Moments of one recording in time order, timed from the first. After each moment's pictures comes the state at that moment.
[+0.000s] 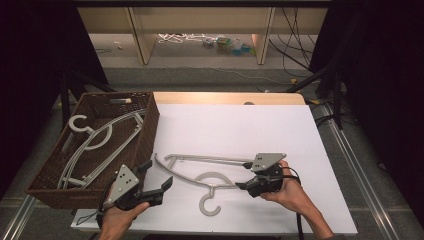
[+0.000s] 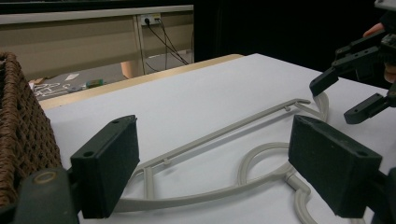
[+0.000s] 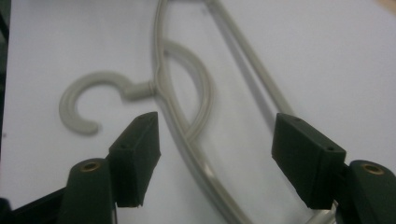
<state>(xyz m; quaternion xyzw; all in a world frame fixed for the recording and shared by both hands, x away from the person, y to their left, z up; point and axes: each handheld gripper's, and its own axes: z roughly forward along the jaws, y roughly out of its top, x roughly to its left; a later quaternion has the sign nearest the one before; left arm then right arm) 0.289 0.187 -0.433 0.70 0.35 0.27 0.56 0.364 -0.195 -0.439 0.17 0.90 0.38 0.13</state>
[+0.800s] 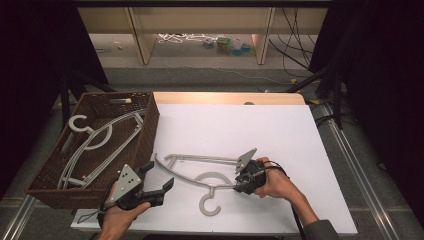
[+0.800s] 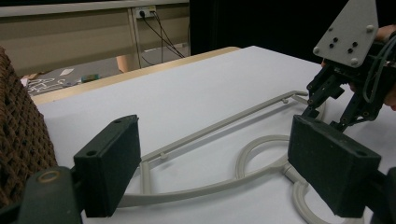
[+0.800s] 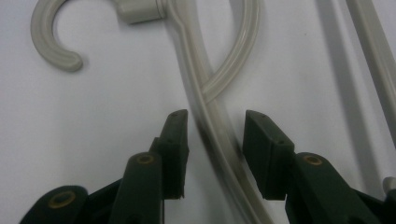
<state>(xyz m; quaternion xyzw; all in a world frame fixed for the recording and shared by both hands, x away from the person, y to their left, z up) 0.290 0.185 -0.434 0.71 0.35 0.26 0.56 0.395 -0.165 -0.468 0.12 0.96 0.23 0.03</state>
